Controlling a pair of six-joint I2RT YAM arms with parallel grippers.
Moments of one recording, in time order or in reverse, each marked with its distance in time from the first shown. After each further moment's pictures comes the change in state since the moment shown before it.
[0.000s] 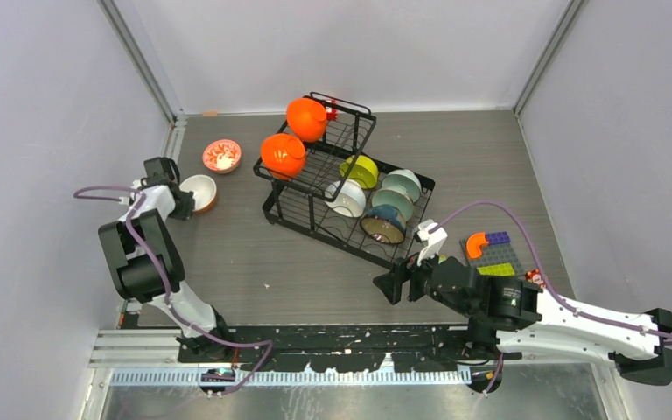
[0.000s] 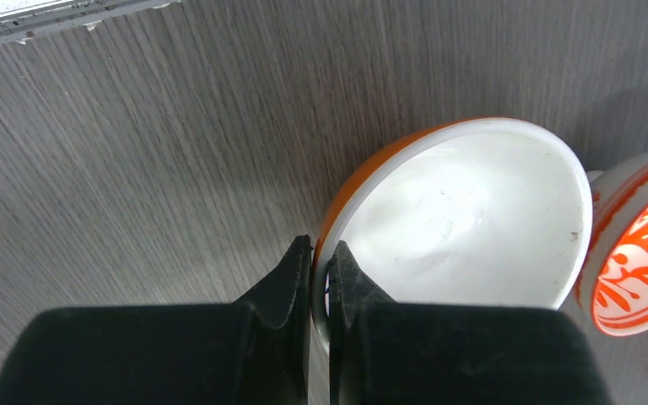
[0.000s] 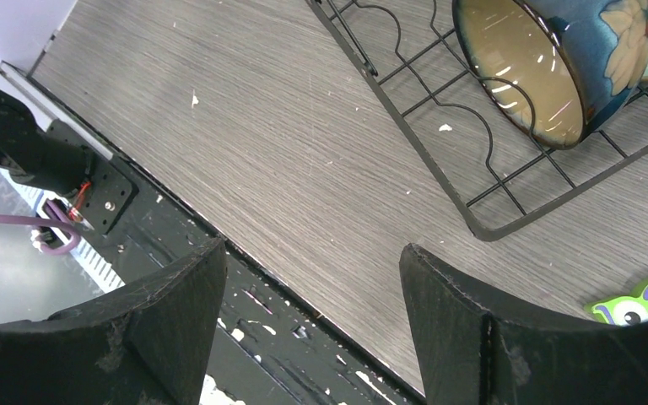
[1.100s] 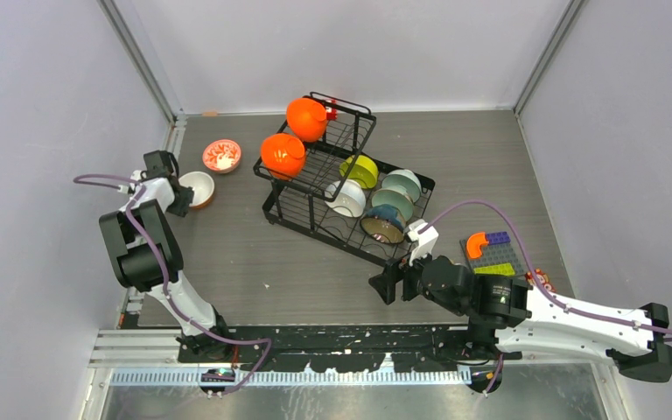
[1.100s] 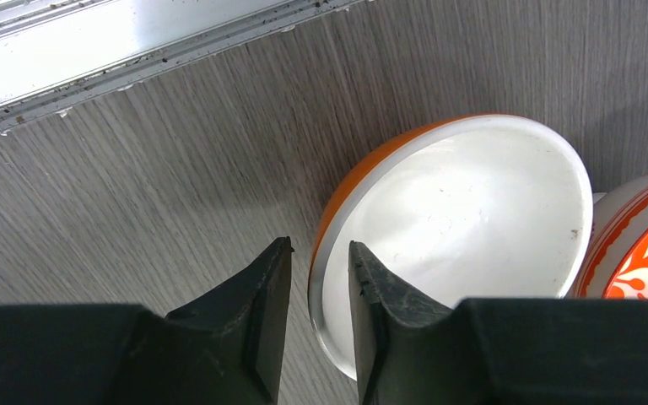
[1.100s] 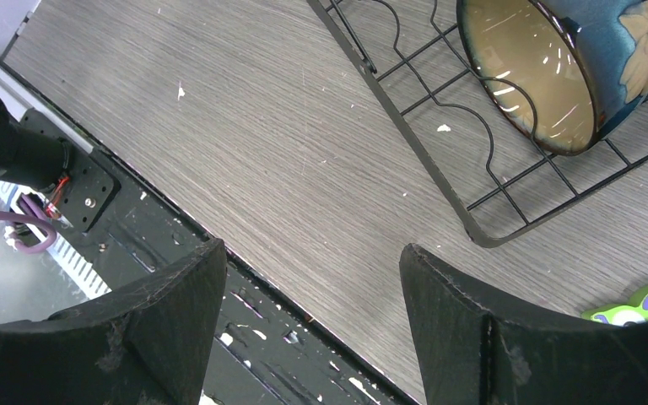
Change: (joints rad) left arm -0.005 0.095 0.087 0.016 -0.039 0.106; right arm 0.000 0.066 0.000 0.036 0.001 -0.026
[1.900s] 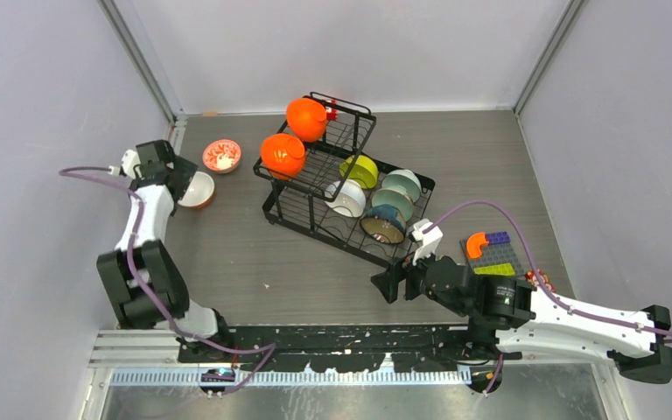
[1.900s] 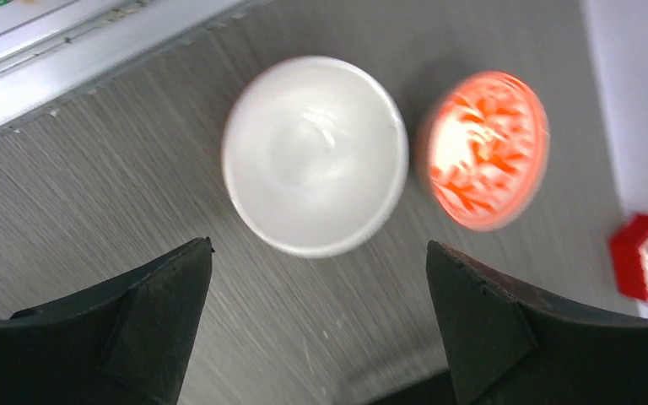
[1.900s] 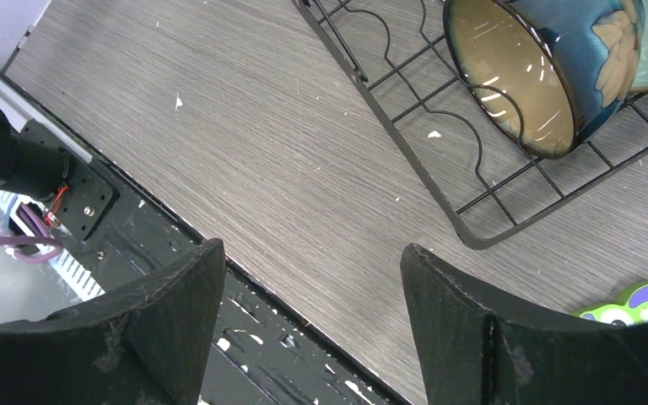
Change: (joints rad) left arm -0.039 -0.222 -0.016 -0.019 0.022 0.077; right arm 0.000 -0.029 -0.002 -0.008 0.018 -0.003
